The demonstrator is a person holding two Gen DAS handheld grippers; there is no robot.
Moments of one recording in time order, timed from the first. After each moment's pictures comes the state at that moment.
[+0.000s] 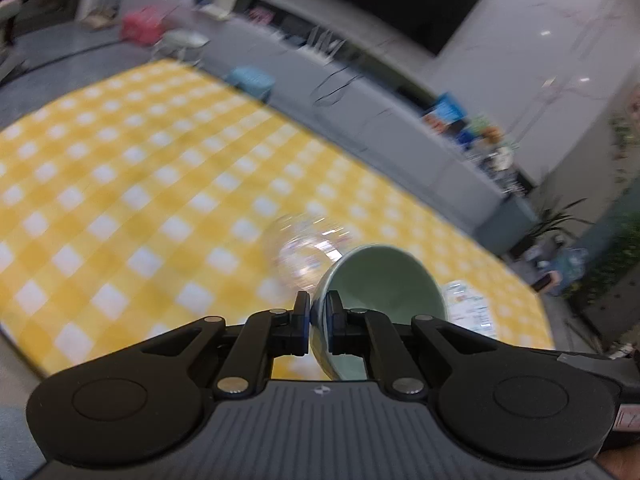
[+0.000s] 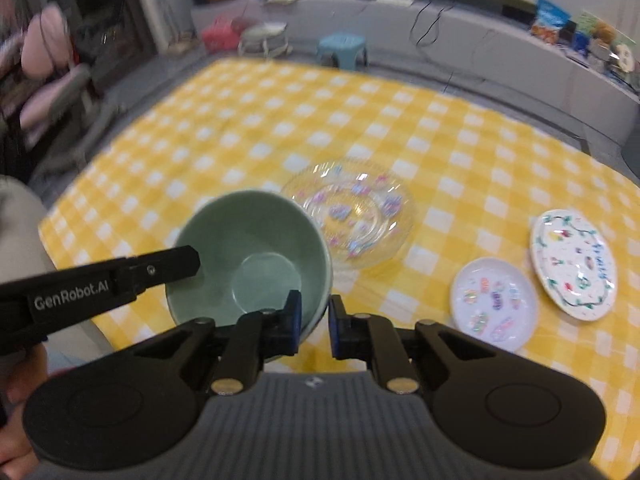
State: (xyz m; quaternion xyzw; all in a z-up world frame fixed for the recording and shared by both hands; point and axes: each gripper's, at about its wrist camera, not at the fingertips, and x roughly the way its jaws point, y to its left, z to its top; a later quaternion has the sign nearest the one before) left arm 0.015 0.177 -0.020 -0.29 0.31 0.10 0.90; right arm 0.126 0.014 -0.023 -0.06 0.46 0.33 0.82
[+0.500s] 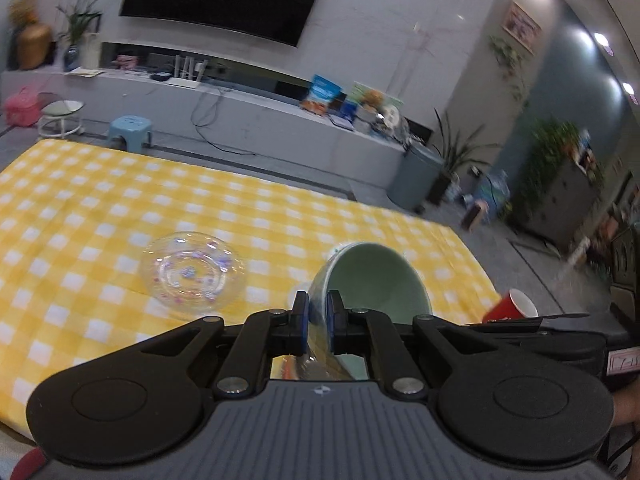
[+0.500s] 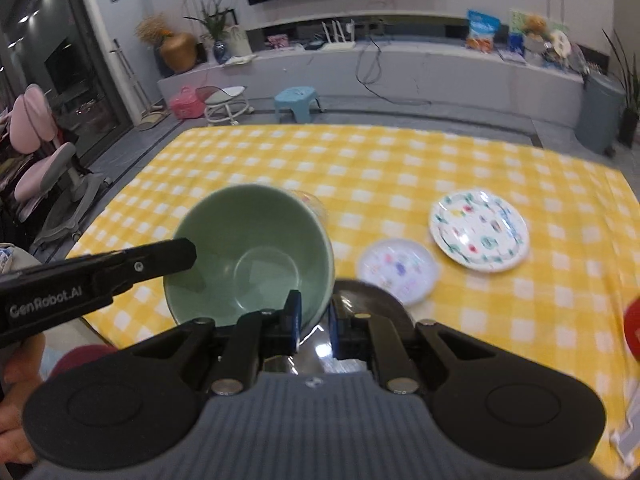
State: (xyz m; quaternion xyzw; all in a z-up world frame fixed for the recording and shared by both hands) left arm 0.016 0.080 0.013 -0.16 0.31 -0.04 0.94; right arm 0.088 -0.115 -0.001 0.02 0.43 0.29 0.86
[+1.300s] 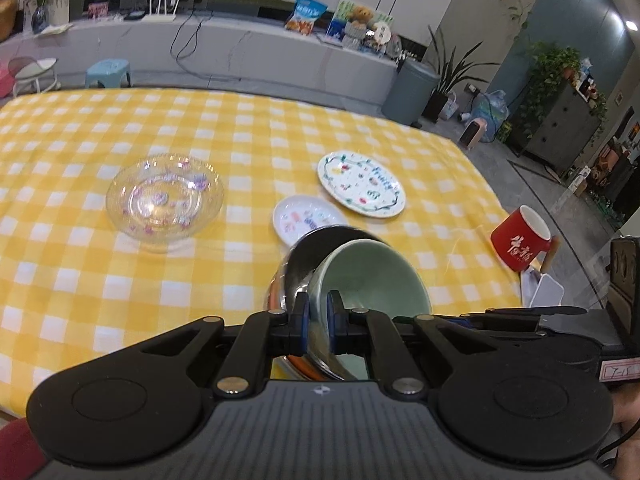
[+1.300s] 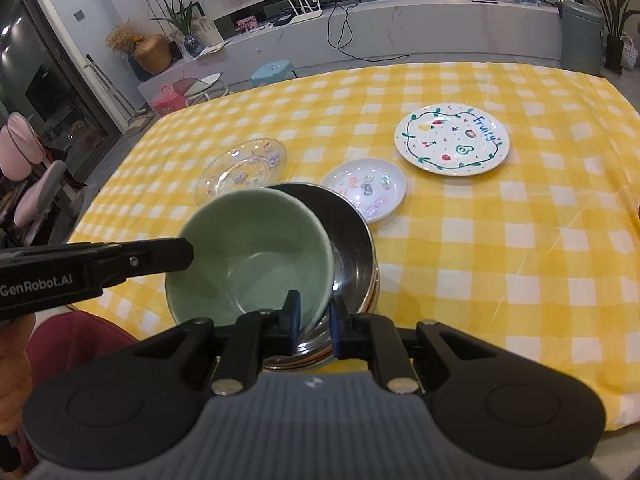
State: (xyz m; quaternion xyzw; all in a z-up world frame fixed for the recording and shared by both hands) left arm 0.035 0.061 -0.031 -0.13 0.42 -0.07 0.90; right arm 0.085 -0.147 -0.073 0.06 0.48 0.27 0.83
